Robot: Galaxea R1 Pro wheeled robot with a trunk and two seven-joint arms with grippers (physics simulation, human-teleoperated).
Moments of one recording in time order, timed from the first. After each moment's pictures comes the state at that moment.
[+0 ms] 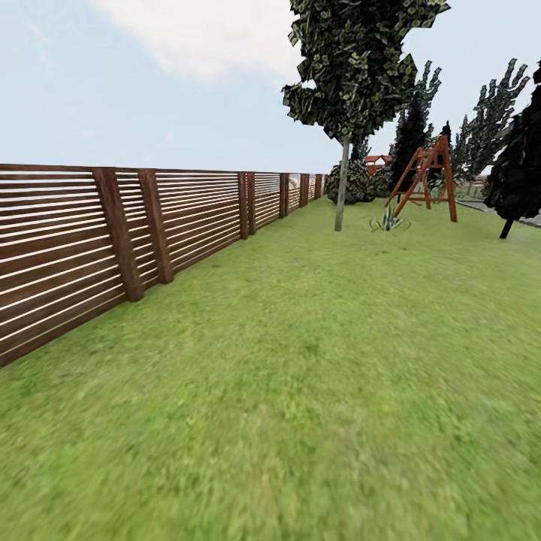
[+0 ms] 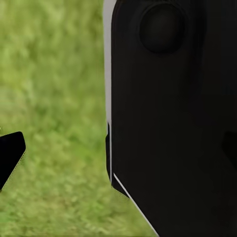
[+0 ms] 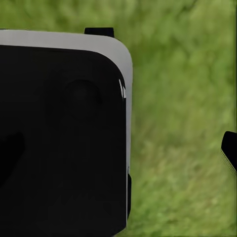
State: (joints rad) left arm 0.01 0.05 0.00 -0.01 0.00 0.00 0.00; right arm -0.07 -0.06 0.00 0.01 0.00 0.00 -0.01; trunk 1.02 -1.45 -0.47
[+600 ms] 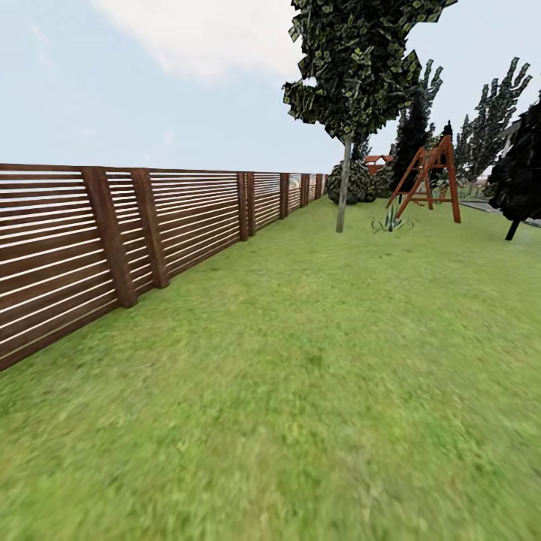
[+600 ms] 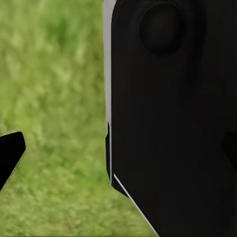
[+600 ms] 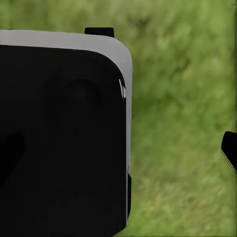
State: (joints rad) left arm 0.01 0.05 0.00 -0.01 0.00 0.00 0.00; right arm -0.07 -0.06 0.00 0.01 0.00 0.00 -0.01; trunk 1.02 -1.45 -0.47
